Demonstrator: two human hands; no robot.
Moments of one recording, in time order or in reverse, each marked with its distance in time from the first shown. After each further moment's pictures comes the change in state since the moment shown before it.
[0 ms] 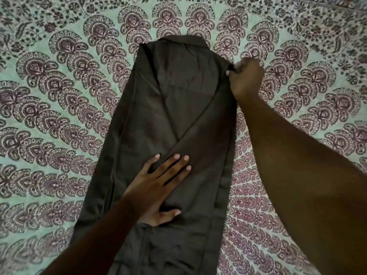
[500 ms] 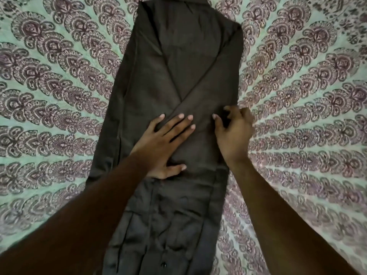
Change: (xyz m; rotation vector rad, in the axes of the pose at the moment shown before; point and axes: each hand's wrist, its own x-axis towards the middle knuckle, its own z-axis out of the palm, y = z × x) left_hand -0.006 0.002 0.010 0.072 0.121 0.012; right_hand -0.253 0.062 -0.029 -0.150 -0.030 -0.070
